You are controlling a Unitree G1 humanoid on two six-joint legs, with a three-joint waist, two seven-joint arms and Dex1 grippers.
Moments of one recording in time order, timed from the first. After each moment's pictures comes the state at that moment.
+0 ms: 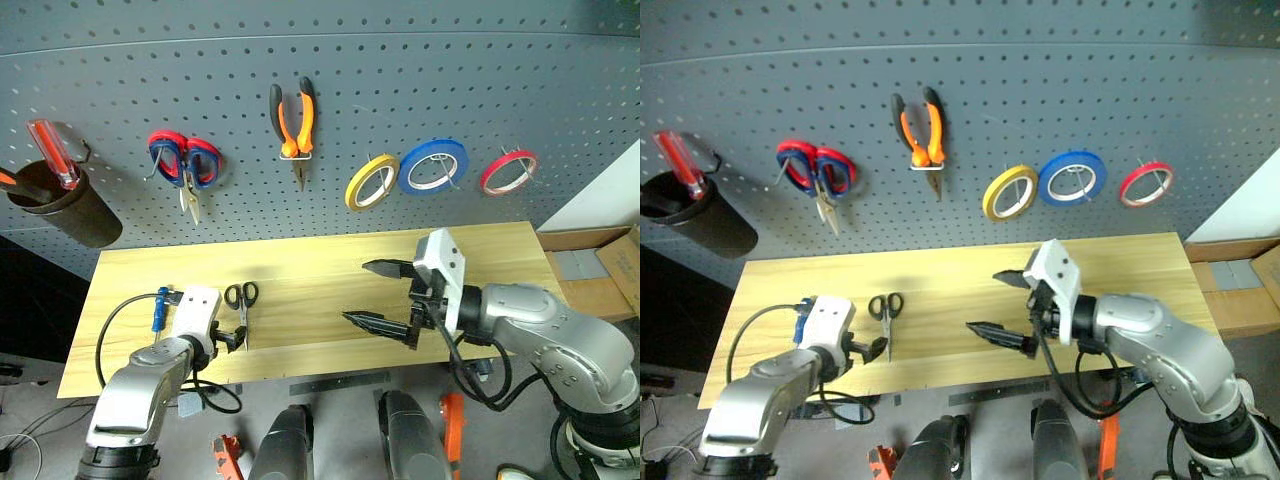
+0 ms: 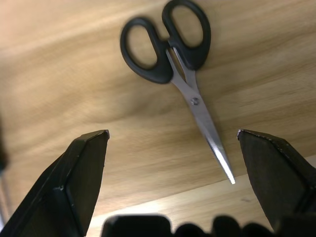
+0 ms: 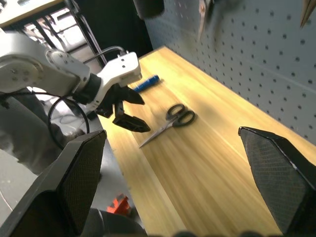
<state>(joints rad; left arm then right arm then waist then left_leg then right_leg) -0.06 0.47 0.11 -0.30 -0.22 1.09 -0.22 -0.37 -0.59 0.17 -0.67 0.67 0.92 0.56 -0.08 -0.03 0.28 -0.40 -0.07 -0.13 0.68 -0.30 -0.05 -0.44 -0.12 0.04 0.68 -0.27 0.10</state>
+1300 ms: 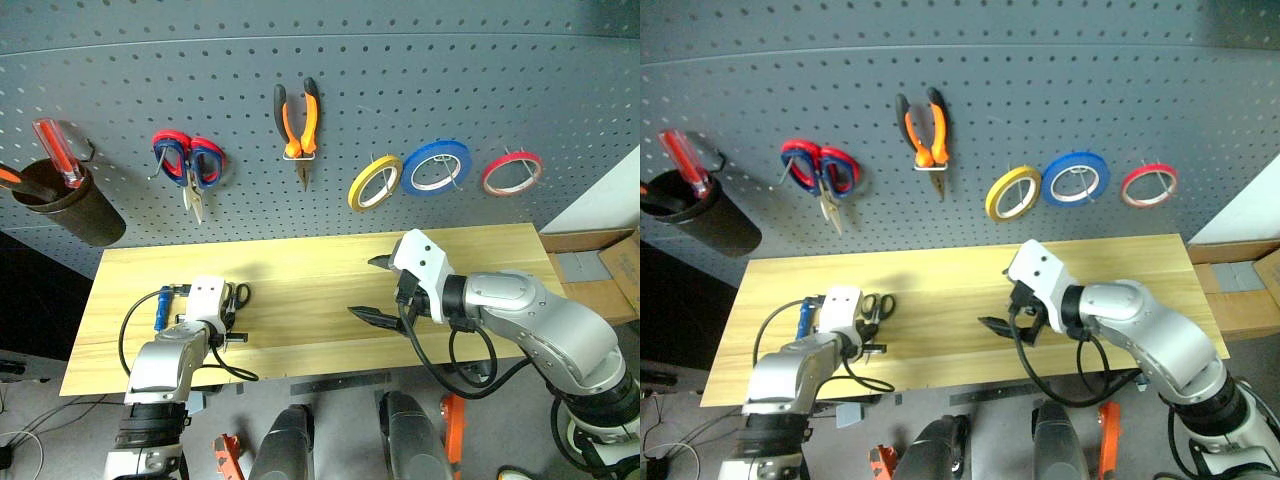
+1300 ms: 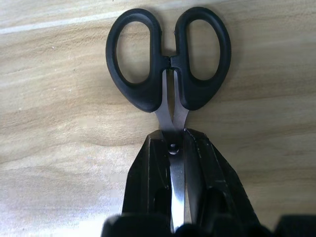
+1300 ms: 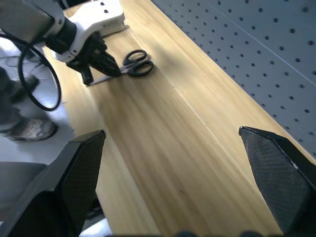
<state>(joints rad) -0.20 0.38 0.15 -0.05 -0.16 1.01 -0.17 -0.49 -0.62 0.28 -0.64 0.50 0.99 0.57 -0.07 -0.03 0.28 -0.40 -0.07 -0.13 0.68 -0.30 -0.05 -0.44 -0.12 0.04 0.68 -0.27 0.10</state>
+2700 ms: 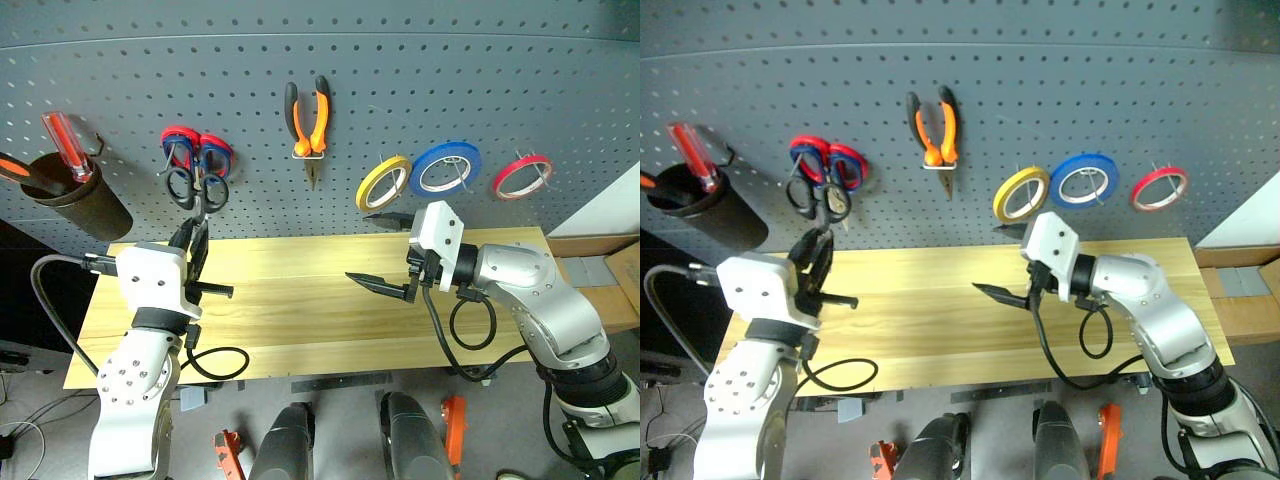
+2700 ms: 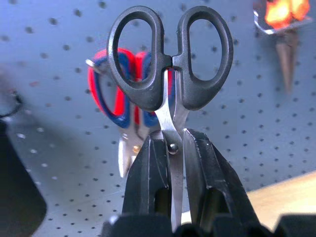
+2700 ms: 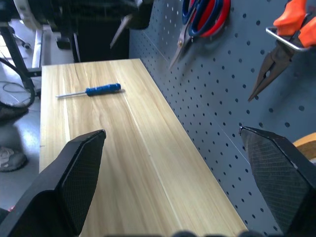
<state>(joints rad) 0.06 0.31 0.24 -0.67 -0.08 0.27 -0.14 -0.51 -0.58 0.21 -0.42 0.34 0.48 0.80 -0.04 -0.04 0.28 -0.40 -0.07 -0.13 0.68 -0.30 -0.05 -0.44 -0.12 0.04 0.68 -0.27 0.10</state>
